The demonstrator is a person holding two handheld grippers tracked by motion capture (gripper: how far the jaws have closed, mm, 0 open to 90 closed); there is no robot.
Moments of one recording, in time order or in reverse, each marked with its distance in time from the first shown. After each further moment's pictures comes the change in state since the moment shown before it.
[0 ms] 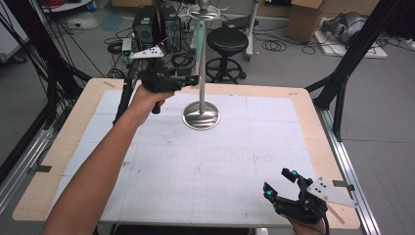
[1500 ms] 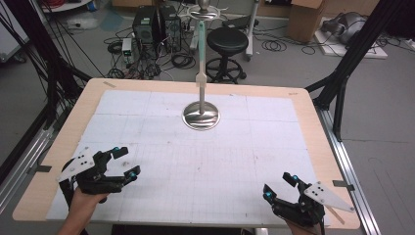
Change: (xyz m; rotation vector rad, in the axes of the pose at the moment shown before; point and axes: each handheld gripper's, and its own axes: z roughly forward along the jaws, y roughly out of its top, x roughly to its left) left arm -0.074 -0.186 -0.175 -0.067 0.196 0.058; right arm 0.000 -0.014 0.001 0.031 -0.078 0.025
